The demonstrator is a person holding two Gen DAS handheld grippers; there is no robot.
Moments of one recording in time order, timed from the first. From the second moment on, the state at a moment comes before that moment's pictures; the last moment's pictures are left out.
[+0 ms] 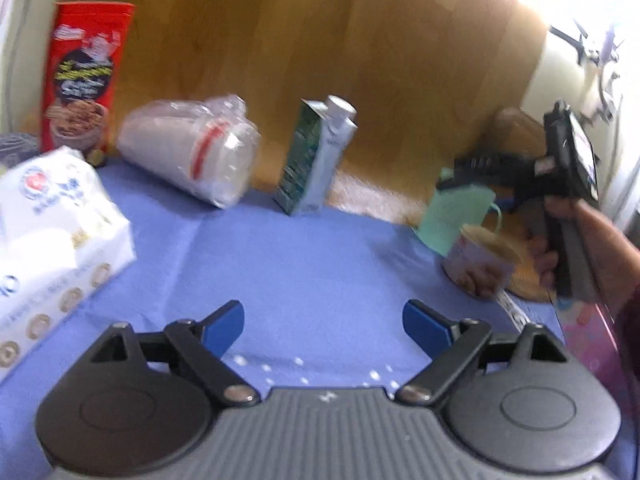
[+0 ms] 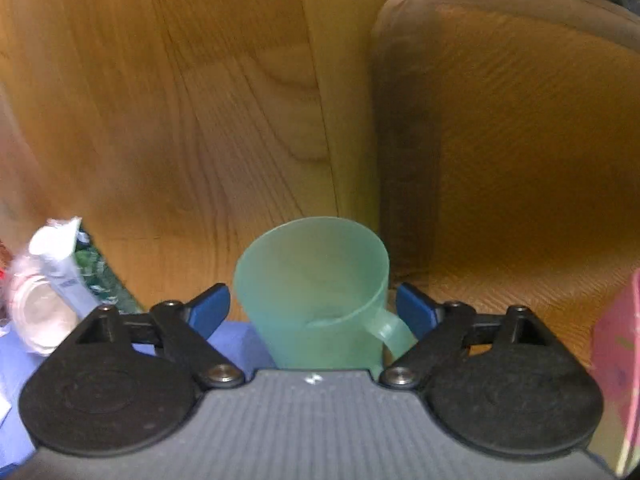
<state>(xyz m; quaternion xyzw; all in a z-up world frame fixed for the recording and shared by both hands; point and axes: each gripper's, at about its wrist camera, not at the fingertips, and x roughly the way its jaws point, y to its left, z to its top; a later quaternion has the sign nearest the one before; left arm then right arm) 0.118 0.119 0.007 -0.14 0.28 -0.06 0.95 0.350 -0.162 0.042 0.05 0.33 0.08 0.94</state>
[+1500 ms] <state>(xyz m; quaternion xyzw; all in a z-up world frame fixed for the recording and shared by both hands) 0.098 0.101 -0.001 -0.28 0.36 -0.18 0.87 0.116 -0.115 -0.008 -0.01 0.30 0.37 0.88</state>
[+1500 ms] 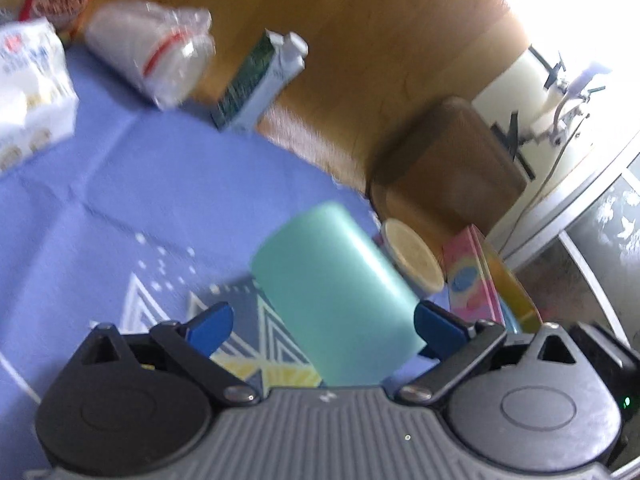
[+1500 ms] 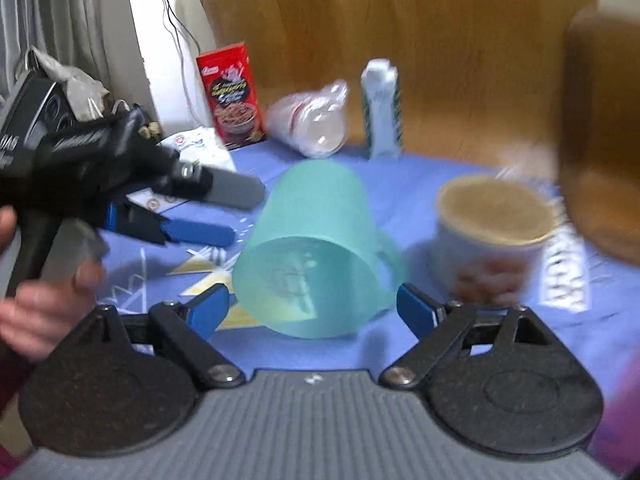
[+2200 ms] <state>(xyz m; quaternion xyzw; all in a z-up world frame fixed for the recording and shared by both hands) 0.070 -0.027 0.077 -0.14 0.30 -0.31 0.89 0.028 -0.162 0.020 -0.03 0.14 0.22 0.97</state>
